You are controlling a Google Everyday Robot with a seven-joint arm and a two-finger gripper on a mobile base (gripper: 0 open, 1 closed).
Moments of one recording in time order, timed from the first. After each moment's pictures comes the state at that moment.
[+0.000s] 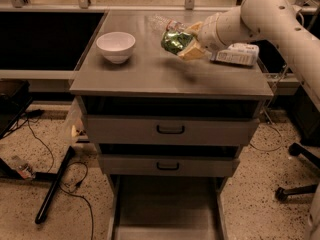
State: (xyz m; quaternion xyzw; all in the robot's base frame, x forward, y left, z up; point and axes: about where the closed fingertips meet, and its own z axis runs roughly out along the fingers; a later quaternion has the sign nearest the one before) arm 0.763 -0.090 0.898 -0.60 0.64 0.02 0.47
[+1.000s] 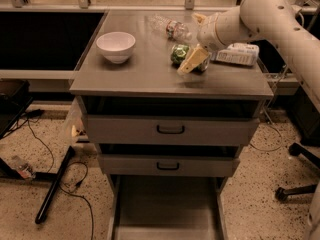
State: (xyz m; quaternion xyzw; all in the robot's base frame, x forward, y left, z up) arm 0.763 -0.090 0.898 -0.60 0.64 0.02 0.47
